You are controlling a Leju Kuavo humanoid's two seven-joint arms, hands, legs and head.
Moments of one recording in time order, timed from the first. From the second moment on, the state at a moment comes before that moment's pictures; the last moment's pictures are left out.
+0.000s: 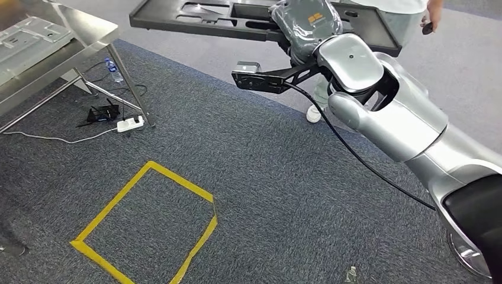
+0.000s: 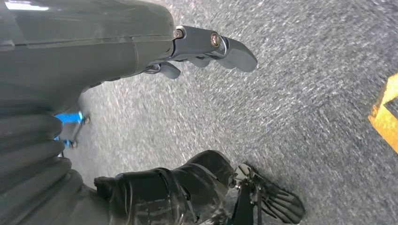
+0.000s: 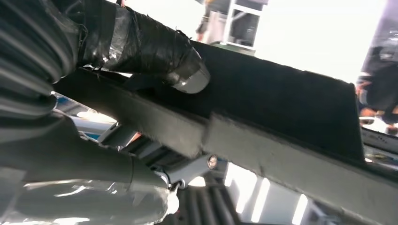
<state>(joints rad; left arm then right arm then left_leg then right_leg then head) -0.10 0.23 -0.74 -0.19 1.15 0.29 0.10 -1.31 -0.29 1.05 -1.17 0.89 0.20 0.19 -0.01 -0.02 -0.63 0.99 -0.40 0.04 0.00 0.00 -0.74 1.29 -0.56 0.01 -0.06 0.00</state>
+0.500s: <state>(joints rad) -0.10 0.22 -0.74 -0.19 1.15 0.29 0.11 -1.31 -0.30 1.05 -1.15 0.88 0.20 0.19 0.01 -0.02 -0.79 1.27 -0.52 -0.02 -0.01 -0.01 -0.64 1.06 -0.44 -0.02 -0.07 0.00</state>
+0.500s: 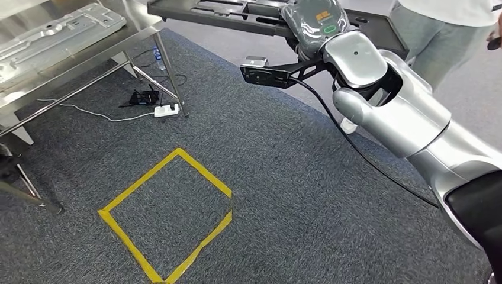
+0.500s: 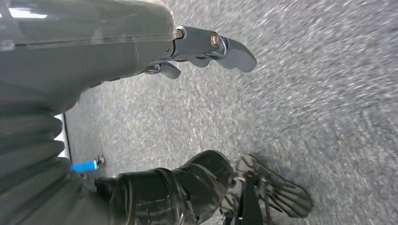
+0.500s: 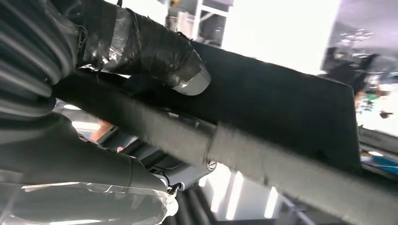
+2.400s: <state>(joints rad) -0.10 0.22 -0.74 -0.19 1.15 0.32 0.12 -1.31 -0.27 1.07 -1.10 0.88 0.15 0.18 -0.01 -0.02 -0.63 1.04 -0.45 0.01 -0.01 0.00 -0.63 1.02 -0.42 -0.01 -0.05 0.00</state>
